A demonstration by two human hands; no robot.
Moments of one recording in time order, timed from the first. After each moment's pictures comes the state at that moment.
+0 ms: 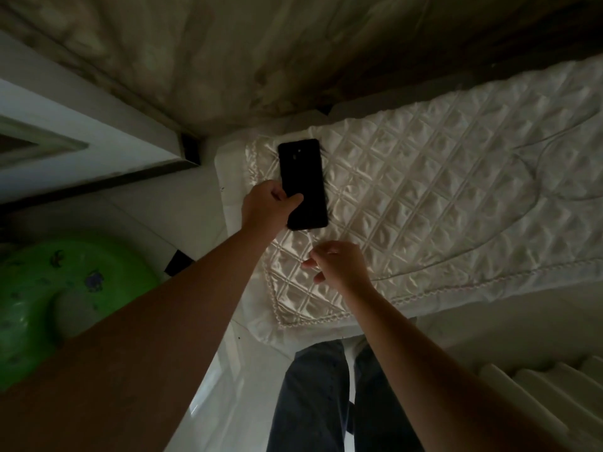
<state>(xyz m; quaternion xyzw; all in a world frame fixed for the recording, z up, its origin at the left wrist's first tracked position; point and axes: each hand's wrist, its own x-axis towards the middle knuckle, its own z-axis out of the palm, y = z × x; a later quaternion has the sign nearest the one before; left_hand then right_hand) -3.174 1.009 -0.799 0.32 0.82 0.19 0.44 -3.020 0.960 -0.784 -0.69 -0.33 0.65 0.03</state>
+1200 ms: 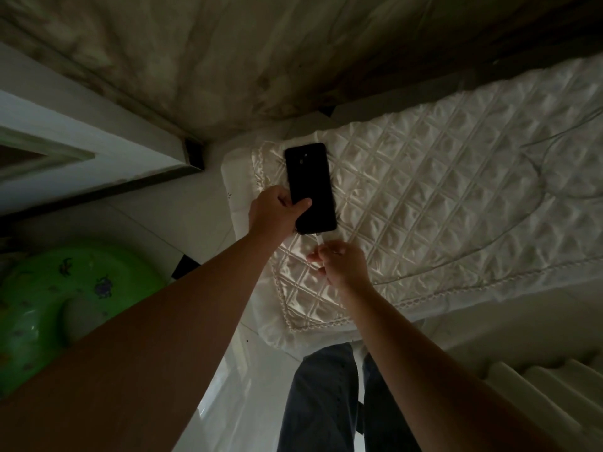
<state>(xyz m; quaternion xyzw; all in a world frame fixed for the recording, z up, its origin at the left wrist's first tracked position) -3.177 1.011 -0.803 0.33 0.82 0.17 0.44 -3.038 0.960 -0.788 -0.70 -0.20 0.67 0.14</state>
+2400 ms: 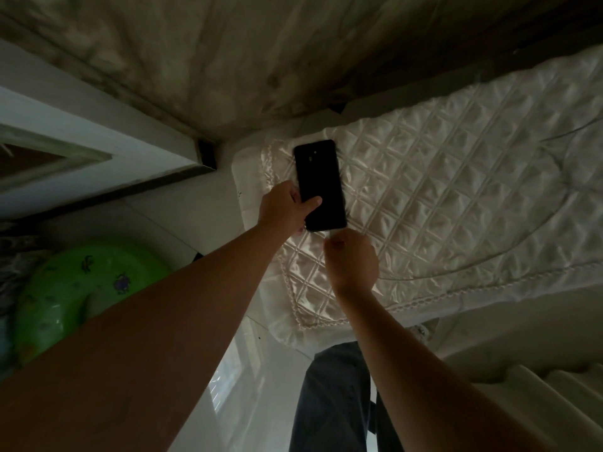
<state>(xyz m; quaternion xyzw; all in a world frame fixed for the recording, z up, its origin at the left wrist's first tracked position) -3.183 1.016 -0.806 0.37 0.80 0.13 0.45 -3.052 0.958 -0.797 -0.79 -0.45 0.42 0.02</state>
